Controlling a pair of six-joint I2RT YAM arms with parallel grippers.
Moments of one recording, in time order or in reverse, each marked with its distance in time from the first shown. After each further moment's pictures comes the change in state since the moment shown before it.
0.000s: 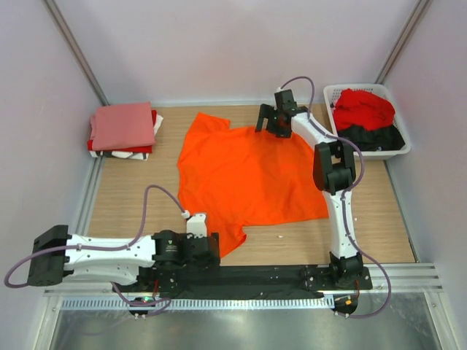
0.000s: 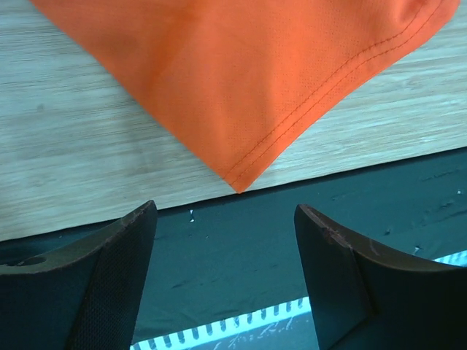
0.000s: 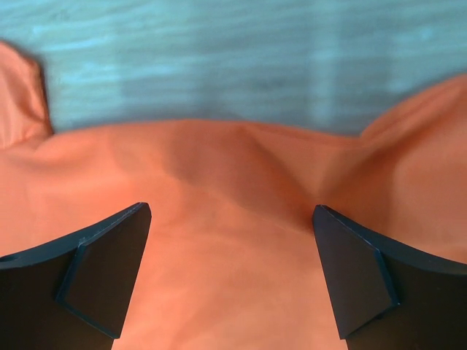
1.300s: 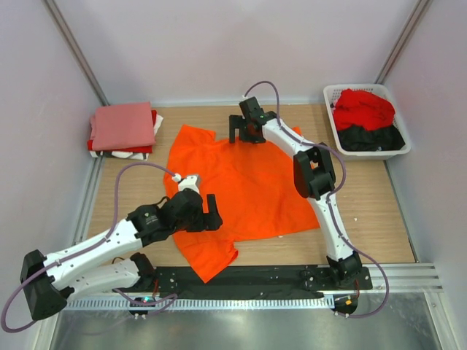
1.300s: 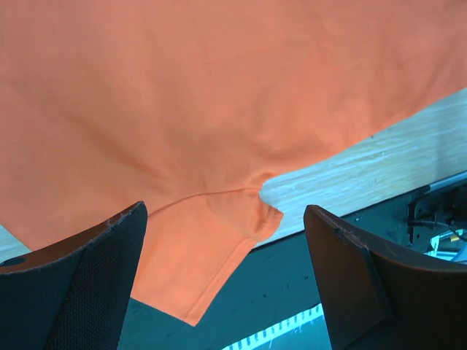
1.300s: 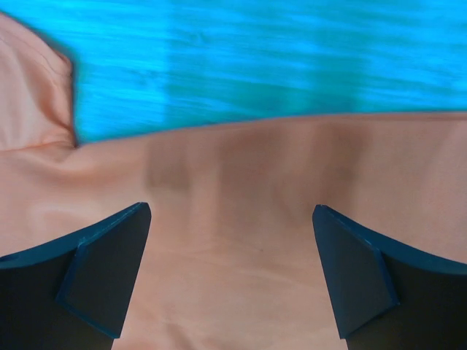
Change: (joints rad) left arm 0.450 -0.079 0.183 0.078 0.156 0.446; right arm 0.205 0.049 0.088 -0.111 0.123 -0.043
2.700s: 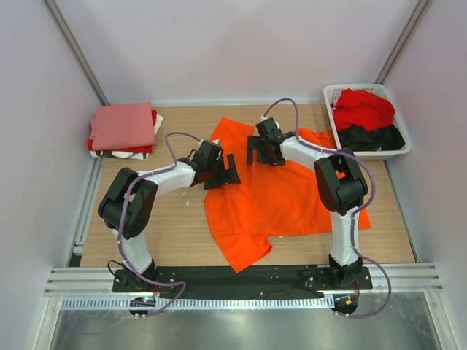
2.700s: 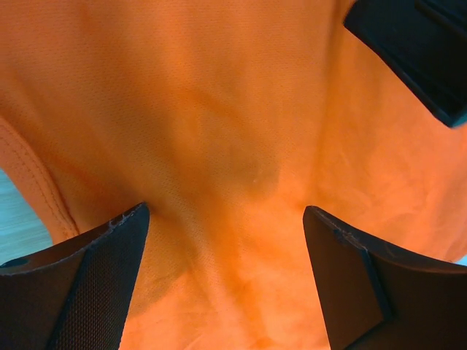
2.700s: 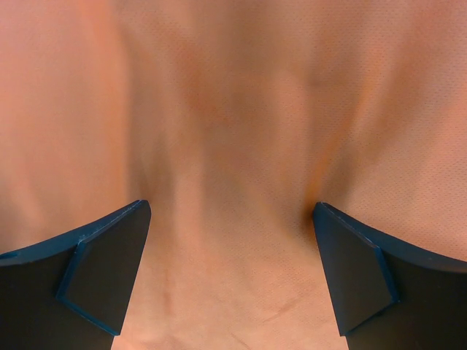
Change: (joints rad) left arm 0.373 0.885 0.359 0.464 0.334 0.173; right arm -0.016 -0.407 -0.687 0.196 0.047 0.044
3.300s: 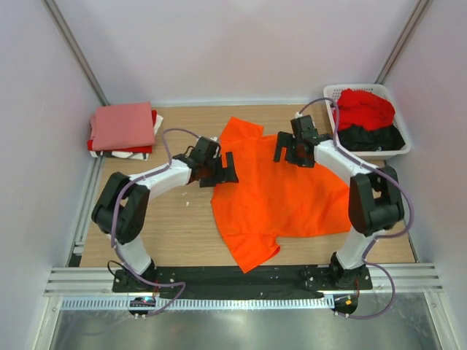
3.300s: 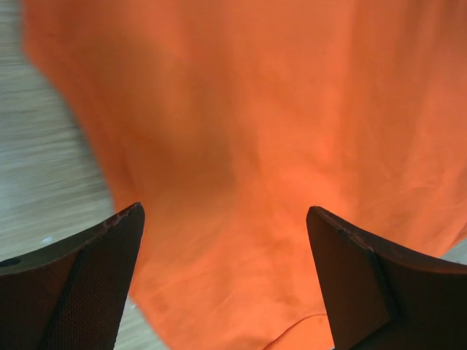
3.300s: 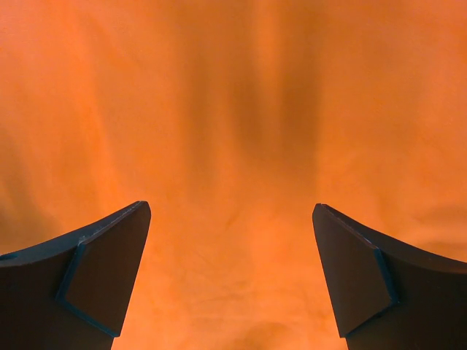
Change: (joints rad) left arm 0.023 -0.097 0.028 -0.130 -0.005 0.060; right arm -0.181 -0.361 -0.245 -0.060 -0.031 -0.009
